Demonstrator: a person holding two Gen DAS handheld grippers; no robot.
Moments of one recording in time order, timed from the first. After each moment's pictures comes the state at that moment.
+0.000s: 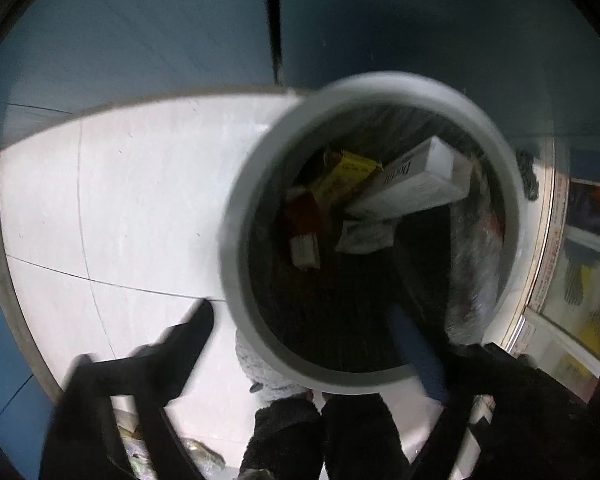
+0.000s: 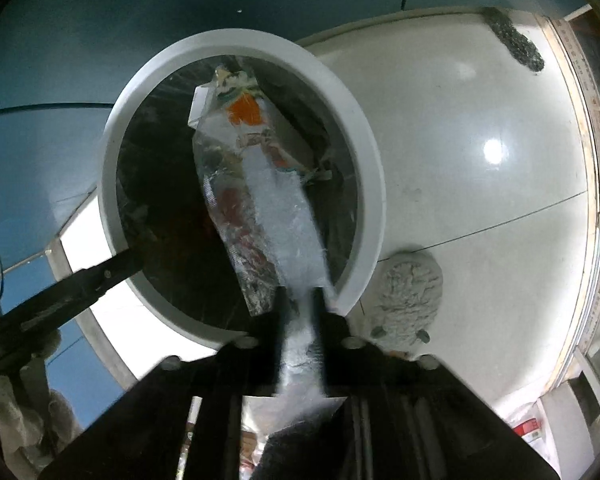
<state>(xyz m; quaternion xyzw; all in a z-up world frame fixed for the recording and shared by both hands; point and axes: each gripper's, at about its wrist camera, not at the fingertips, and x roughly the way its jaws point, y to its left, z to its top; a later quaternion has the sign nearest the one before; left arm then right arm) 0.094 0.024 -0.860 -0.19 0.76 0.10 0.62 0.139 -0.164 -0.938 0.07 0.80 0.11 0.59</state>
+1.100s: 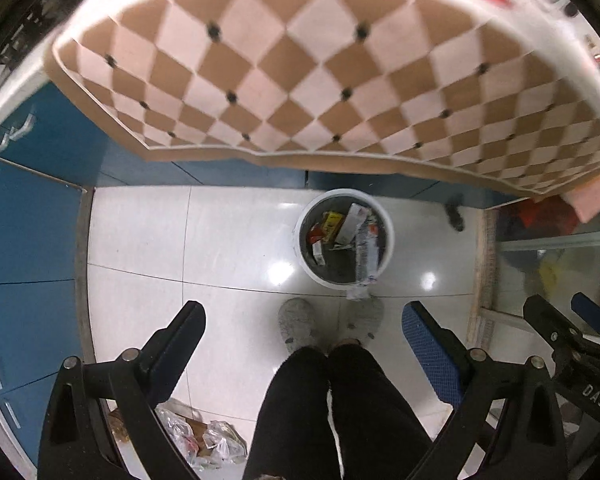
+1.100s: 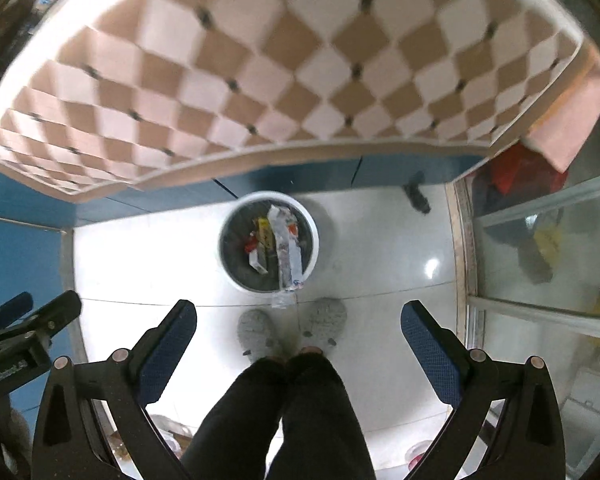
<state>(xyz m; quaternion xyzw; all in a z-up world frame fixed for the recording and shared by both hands) 0.003 0.011 -0.406 -0.14 0.66 0.15 0.73 0.098 -0.188 -0.469 -0.06 0.65 0.14 0.74</state>
